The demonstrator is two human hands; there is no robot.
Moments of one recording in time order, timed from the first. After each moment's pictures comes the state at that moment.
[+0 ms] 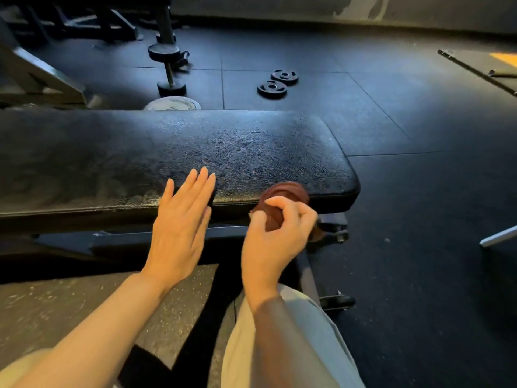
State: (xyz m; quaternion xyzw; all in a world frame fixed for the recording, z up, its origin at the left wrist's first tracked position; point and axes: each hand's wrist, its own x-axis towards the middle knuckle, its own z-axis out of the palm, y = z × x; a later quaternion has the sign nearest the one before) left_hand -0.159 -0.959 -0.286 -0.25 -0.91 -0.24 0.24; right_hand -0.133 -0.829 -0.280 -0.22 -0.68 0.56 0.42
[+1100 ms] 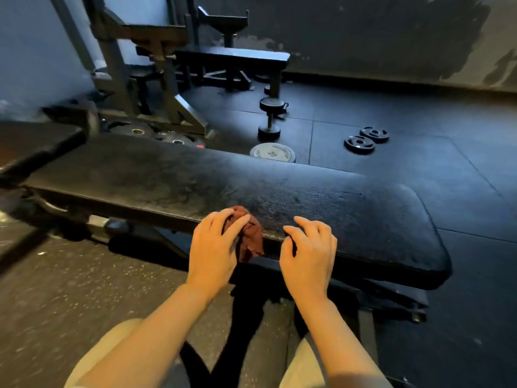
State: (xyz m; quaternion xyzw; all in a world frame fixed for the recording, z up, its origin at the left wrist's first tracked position) left_hand -0.131 -1.049 -0.271 -0.05 -0.94 -0.15 0.30; right_hand -0.152 -0.870 -0.257 0.11 -0.88 0.30 0.34
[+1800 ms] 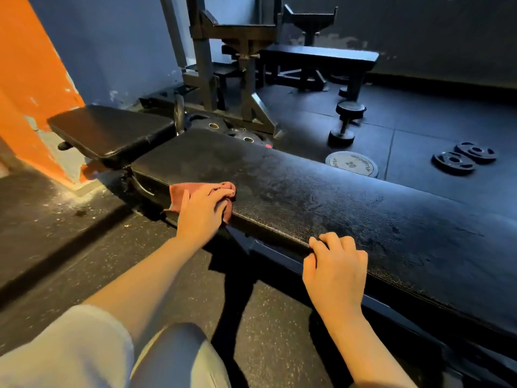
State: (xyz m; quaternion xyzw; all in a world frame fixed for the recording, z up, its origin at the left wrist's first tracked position) left_hand -0.144 -1.235 -0.251 0.15 -0.94 -0.16 0.27; right_hand -0.160 -0.964 -0.261 0.21 -0.92 0.17 0.29
